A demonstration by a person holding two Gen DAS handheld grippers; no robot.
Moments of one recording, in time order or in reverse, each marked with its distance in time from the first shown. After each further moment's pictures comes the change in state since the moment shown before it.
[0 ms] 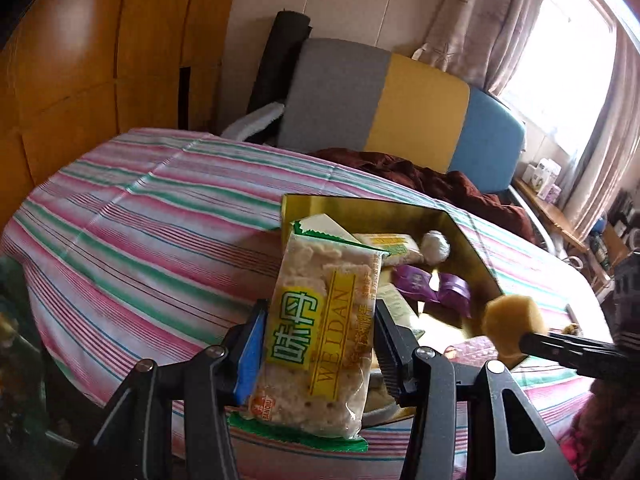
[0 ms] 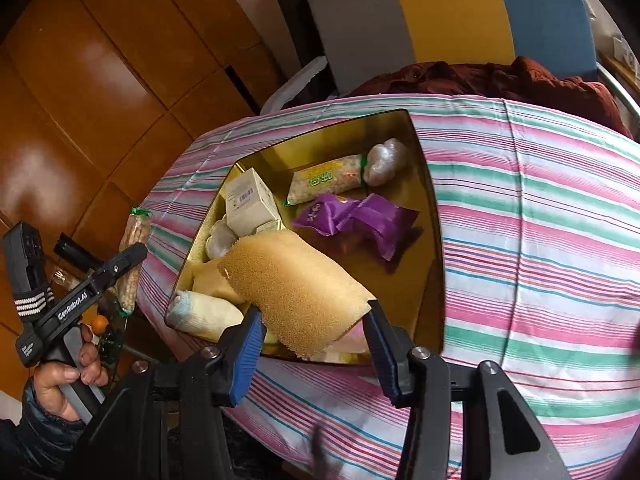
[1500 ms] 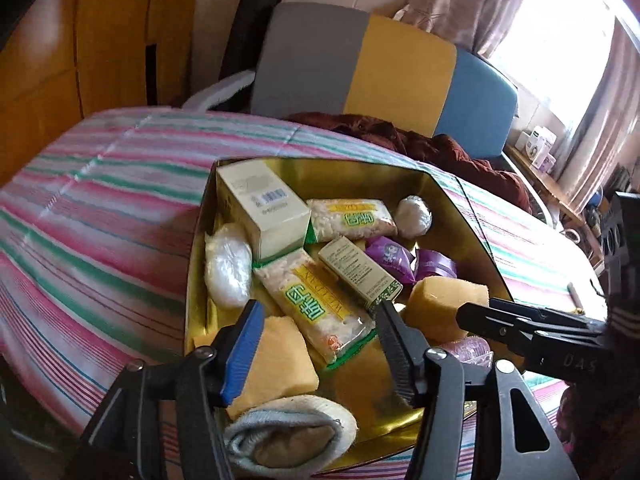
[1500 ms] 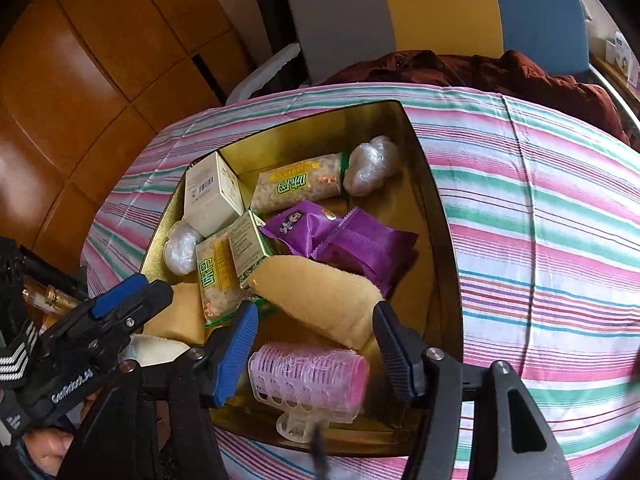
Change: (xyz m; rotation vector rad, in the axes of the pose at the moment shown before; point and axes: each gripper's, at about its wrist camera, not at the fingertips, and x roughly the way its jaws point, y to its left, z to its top) left arm 0.061 -0.053 0.000 0.066 0.099 0.003; right arm 0.050 -0.002 0.027 0.021 0.040 -0.128
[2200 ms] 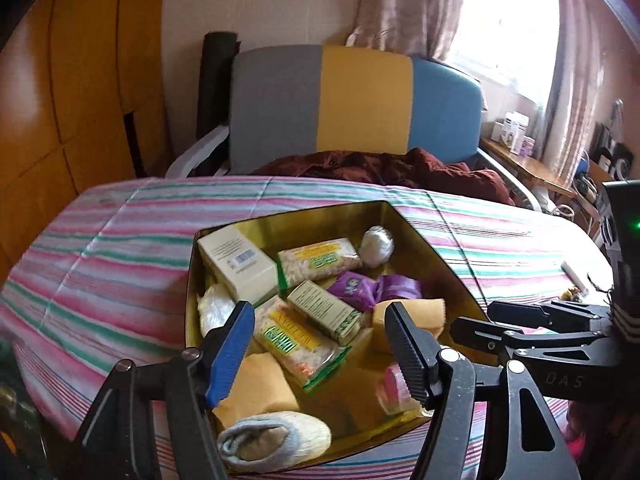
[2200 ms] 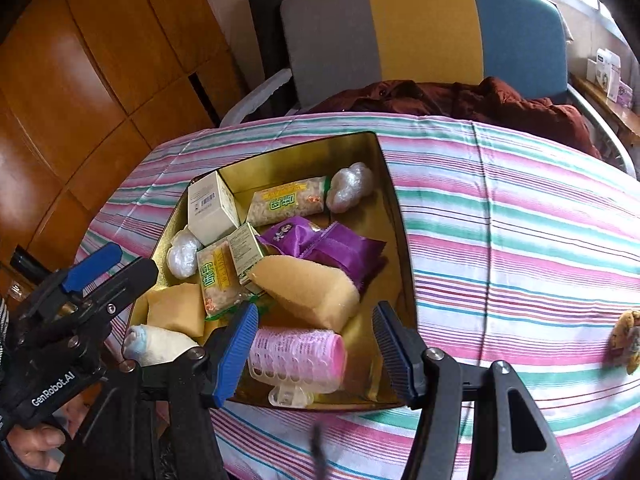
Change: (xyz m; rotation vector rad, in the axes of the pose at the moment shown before) left arm -0.041 -0.046 0.010 0.184 -0.124 0.014; right arm -0.044 0.002 -0.015 -0.015 -0.098 -0.072
